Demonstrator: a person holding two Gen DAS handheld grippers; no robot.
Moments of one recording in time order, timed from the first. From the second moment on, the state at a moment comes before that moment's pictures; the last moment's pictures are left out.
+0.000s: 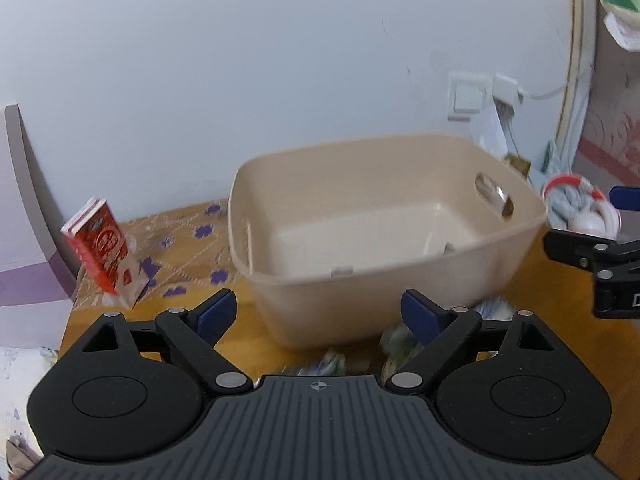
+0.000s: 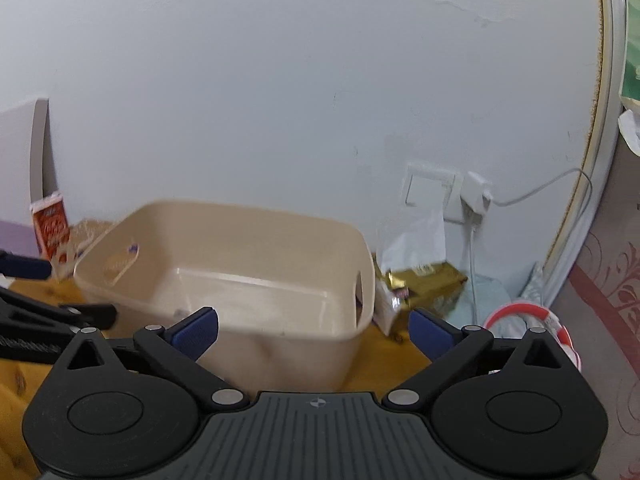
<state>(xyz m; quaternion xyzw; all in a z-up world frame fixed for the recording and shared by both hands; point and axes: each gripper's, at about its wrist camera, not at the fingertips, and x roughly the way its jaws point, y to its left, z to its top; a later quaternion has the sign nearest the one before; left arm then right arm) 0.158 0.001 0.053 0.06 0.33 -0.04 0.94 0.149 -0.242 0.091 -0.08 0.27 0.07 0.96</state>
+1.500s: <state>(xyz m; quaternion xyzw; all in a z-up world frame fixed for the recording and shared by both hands) 0.166 0.060 -0.051 0.10 0.36 -0.14 0.92 0.112 -0.235 -0.026 -0.10 0.37 0.15 0.91</state>
